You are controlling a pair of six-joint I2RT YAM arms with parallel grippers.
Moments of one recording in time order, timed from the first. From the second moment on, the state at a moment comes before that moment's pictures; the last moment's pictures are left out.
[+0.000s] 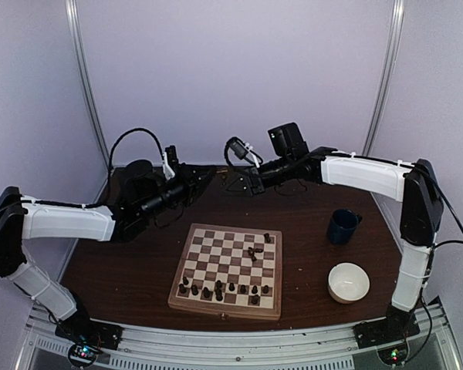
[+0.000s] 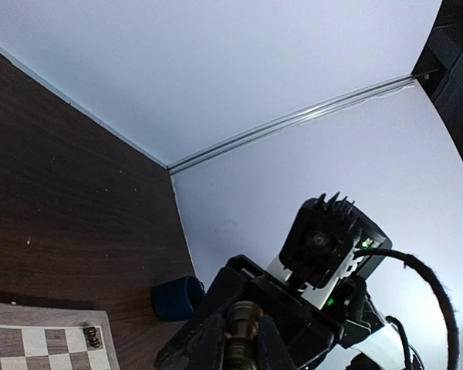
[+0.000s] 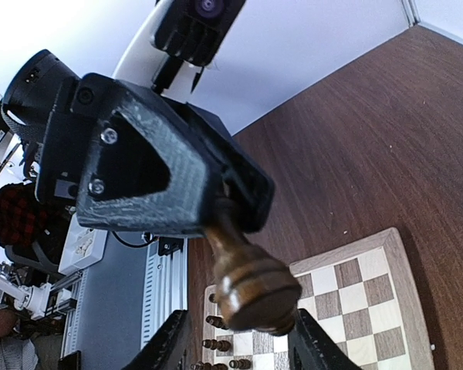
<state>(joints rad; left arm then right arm) -0.79 1.49 0.84 0.72 0.08 -1.18 0.68 1.91 1.60 -0.25 -0.94 0.18</state>
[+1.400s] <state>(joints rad) -0.84 1.49 1.38 -0.42 0.24 -0.38 0.44 1.69 1.31 -0.45 -0.79 -0.14</state>
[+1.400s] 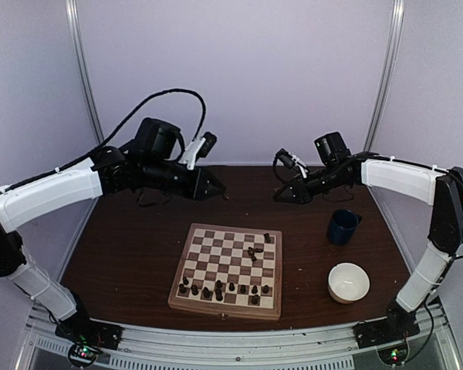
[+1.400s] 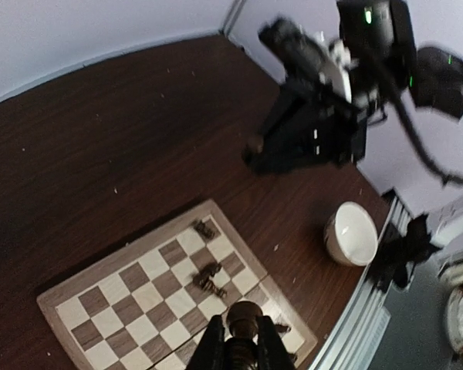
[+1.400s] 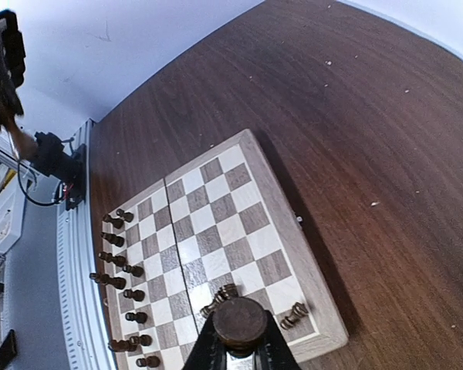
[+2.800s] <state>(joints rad) -1.24 1.77 1.34 -0.73 0.16 0.37 0.40 1.64 1.25 -0.41 -0.72 -0.21</state>
